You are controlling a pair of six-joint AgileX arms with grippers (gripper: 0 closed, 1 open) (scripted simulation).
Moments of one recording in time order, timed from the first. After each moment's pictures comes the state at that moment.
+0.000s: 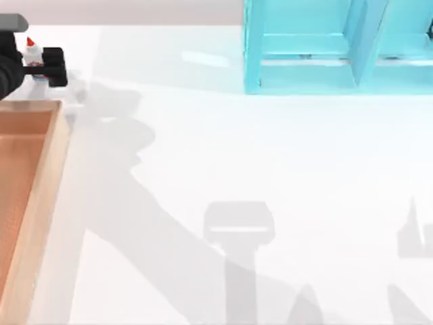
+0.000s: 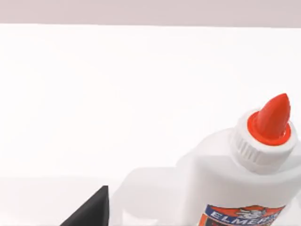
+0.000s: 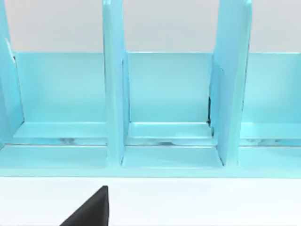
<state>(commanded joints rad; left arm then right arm) 0.09 2.23 1.28 0.45 0.12 0.05 0.00 0.00 0.00 0.00 0.00 0.00</state>
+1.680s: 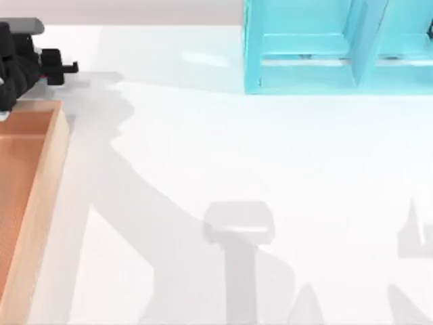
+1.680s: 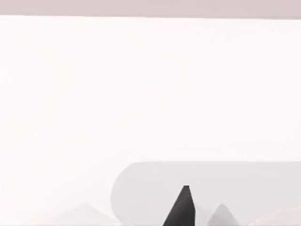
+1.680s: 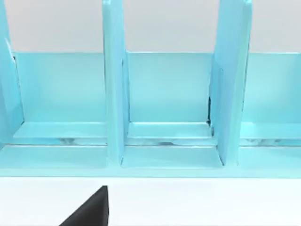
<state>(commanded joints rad) 0.07 2.47 1.52 0.44 0.11 0.04 0.00 0.00 0.00 0.00 0.00 0.00</state>
